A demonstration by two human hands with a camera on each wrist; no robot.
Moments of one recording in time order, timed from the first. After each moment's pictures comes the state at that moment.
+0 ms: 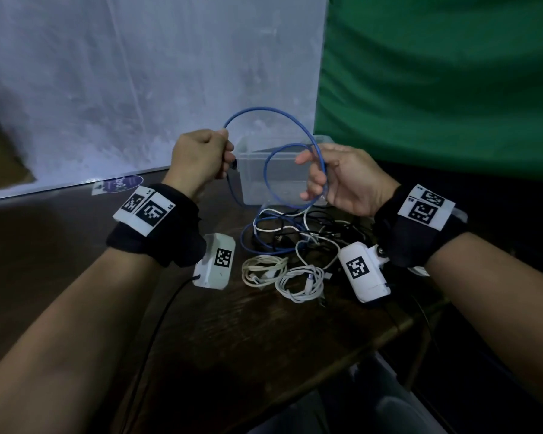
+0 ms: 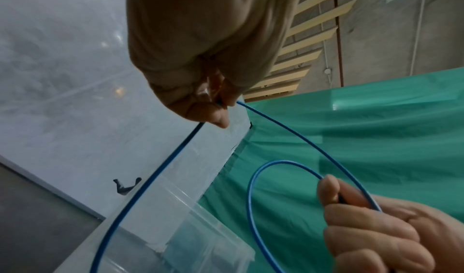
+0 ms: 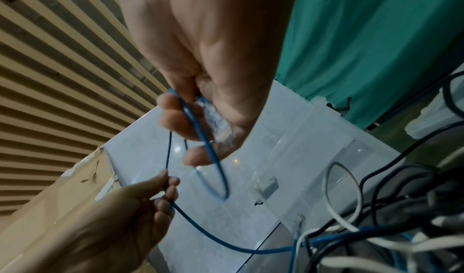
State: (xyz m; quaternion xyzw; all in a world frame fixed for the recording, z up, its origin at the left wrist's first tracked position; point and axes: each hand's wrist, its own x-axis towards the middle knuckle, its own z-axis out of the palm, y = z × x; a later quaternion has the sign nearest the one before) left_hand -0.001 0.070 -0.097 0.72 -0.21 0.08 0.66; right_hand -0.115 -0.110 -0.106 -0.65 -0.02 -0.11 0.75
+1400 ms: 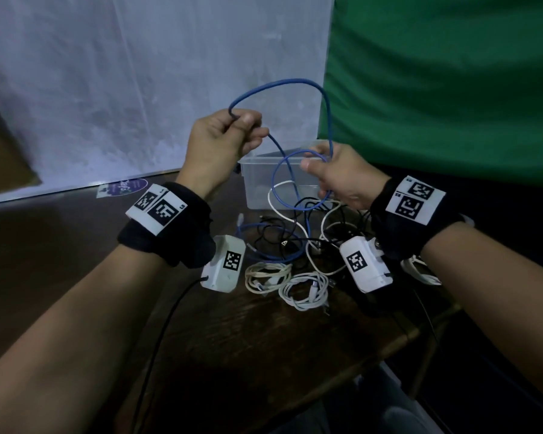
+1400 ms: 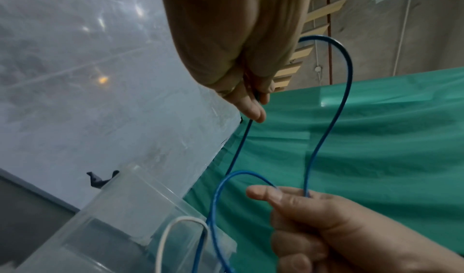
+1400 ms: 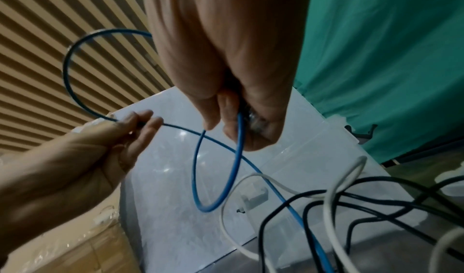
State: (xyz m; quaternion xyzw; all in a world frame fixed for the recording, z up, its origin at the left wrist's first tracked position) left_hand -0.019 0.055 -0.083 0.59 -0.35 0.07 0.73; right_hand -0.080 -0.119 -0.109 -0.79 0.05 -0.23 0.56
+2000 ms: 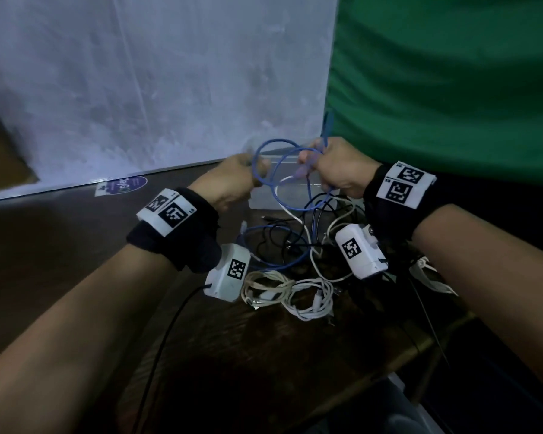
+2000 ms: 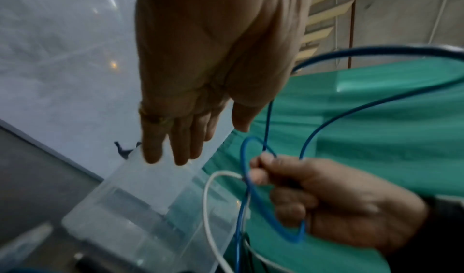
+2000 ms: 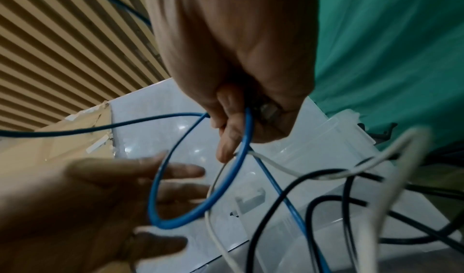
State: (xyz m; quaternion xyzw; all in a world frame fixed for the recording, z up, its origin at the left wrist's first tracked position) left_hand 0.007 0.044 -0.115 0.77 -0.30 -0.09 0.56; right_hand -0.054 -0.123 -0.102 -0.84 0.07 -0.18 0.50
